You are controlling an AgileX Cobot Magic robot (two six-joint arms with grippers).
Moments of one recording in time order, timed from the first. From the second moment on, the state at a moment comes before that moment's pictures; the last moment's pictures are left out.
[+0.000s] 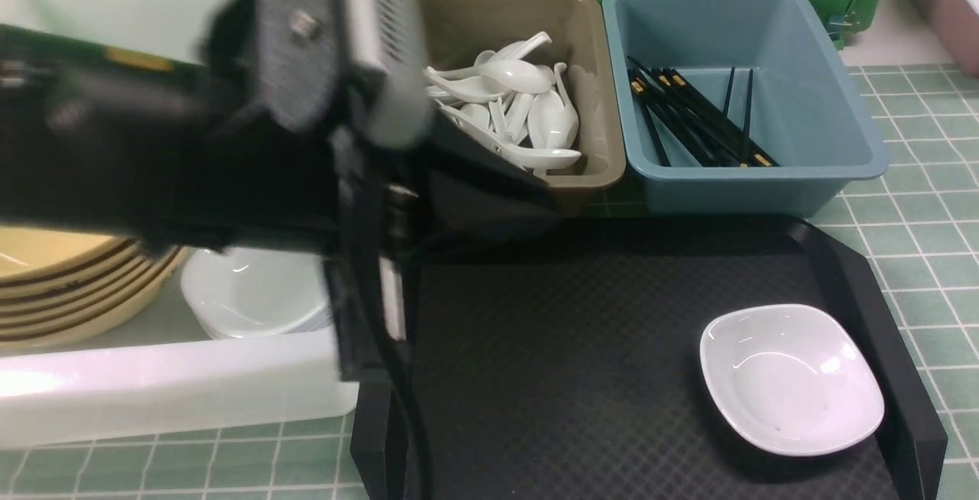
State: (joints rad) right arm 0.59 0.81 -1.24 -0.09 1.19 -0.19; left arm -0.52 1.19 -1.05 -0.99 0.84 1.63
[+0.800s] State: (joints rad) right arm 0.59 0.75 -1.11 -0.32 1.19 -0.05; left arm -0.66 1.81 -1.46 -0.98 0.72 1.20
